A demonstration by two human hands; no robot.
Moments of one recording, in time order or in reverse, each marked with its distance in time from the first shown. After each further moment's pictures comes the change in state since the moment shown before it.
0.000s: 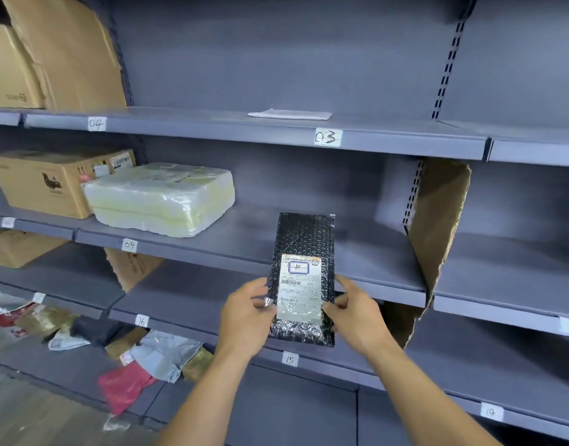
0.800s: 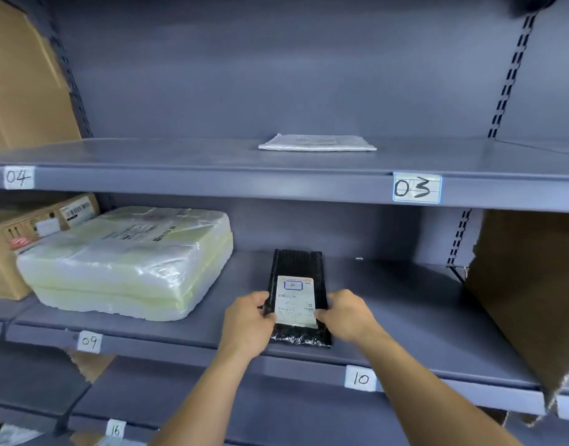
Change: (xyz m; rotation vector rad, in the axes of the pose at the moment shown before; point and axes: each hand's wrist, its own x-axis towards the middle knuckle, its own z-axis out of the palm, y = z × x) left_hand 0.237 -0.028 -0.013 0.285 -0.167 0.112; right_hand 0.227 -0.038 0.064 -0.279 -0.033 0.169
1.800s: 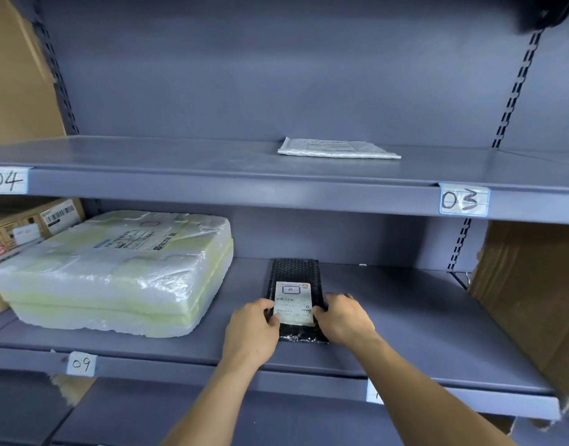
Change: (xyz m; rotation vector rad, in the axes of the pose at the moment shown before) left_hand 0.027 -0.021 -0.012 0.188 0.016 0.024; right_hand 0.015 -0.031 0.027 -0.175 0.117 0.073
